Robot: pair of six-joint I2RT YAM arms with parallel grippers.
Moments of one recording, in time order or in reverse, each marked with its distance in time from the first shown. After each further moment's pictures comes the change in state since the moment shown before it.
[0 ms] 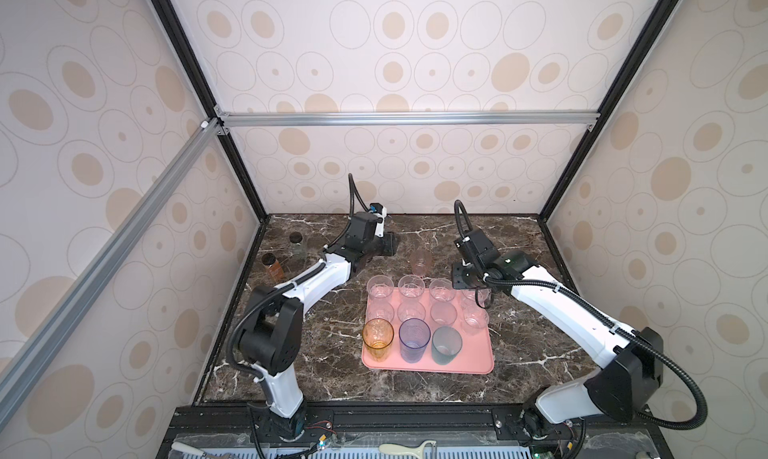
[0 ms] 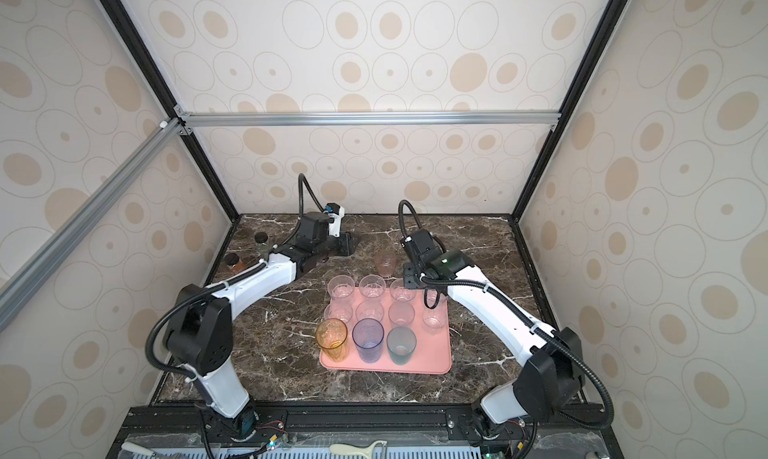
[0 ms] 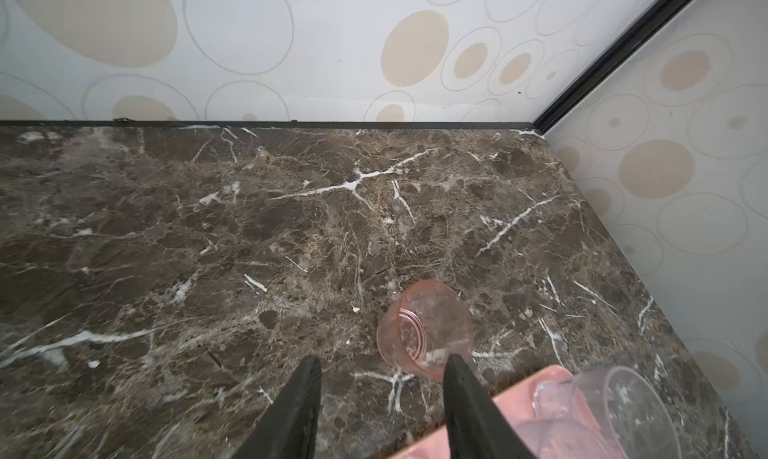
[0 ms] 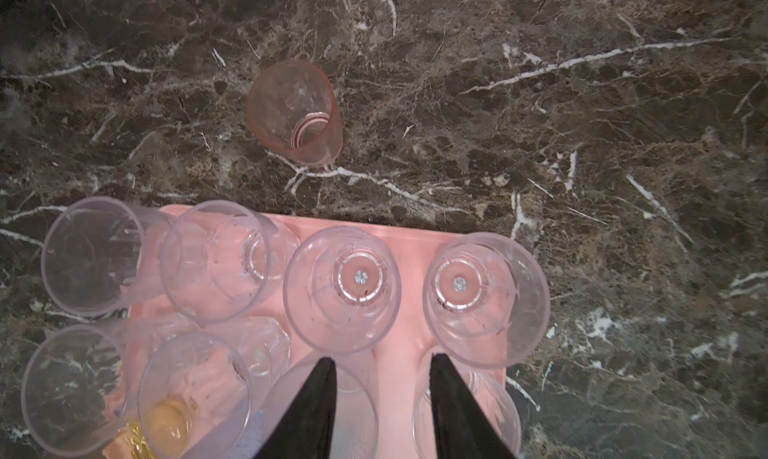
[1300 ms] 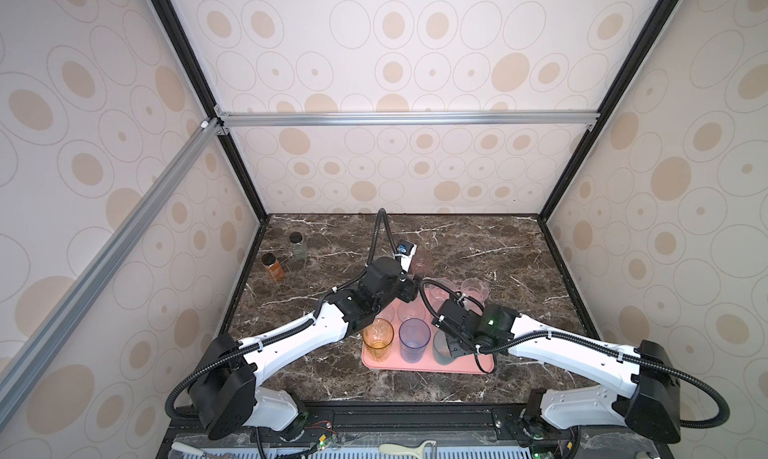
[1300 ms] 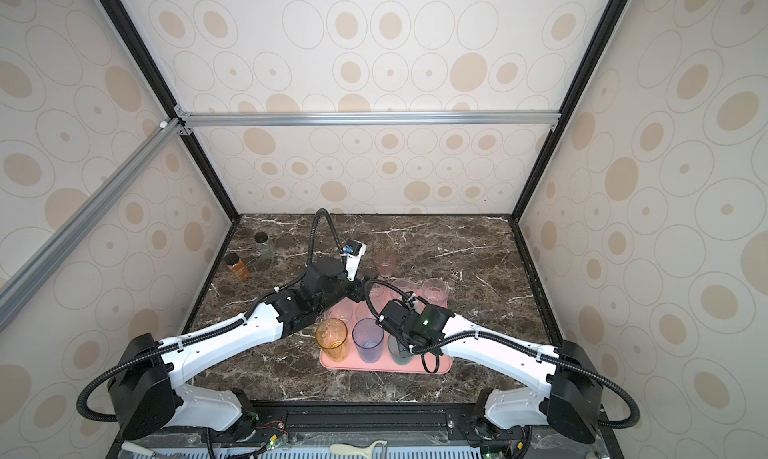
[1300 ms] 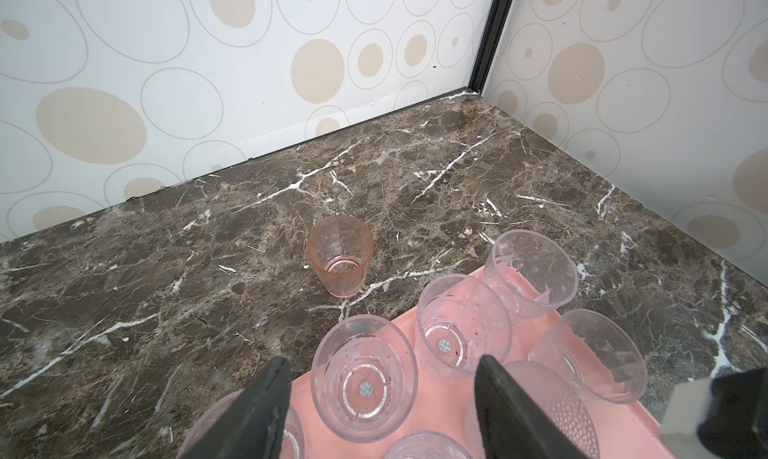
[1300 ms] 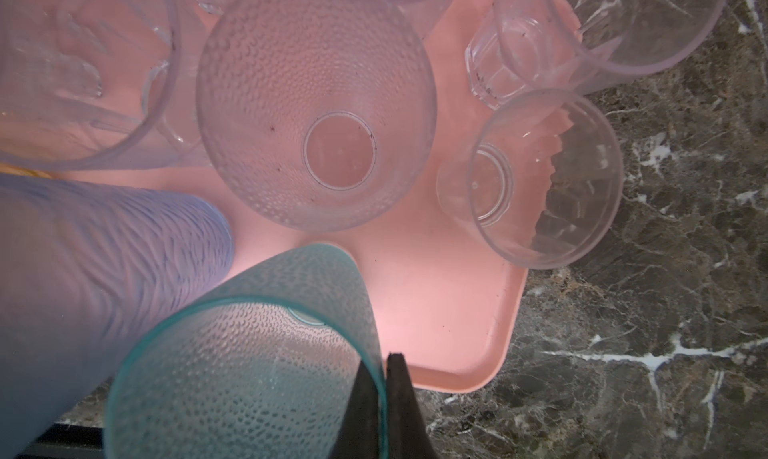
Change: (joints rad) left arm -0.375 -0.442 -0.400 0.077 -0.368 0.206; right arm 0.431 -0.181 -0.368 -0.159 0.120 0.281
